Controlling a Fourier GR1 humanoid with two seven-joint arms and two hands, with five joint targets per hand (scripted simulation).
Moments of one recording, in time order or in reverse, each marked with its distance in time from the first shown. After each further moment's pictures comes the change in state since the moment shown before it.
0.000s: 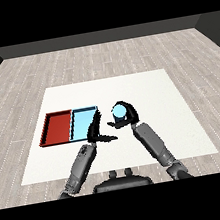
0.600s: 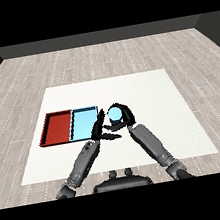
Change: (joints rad) left arm -0.096 0.000 -0.073 0.144 0.087 0.051 -0.029; right arm -0.017 0.002 0.086 -0.008 -0.037 -0.038 -0.019
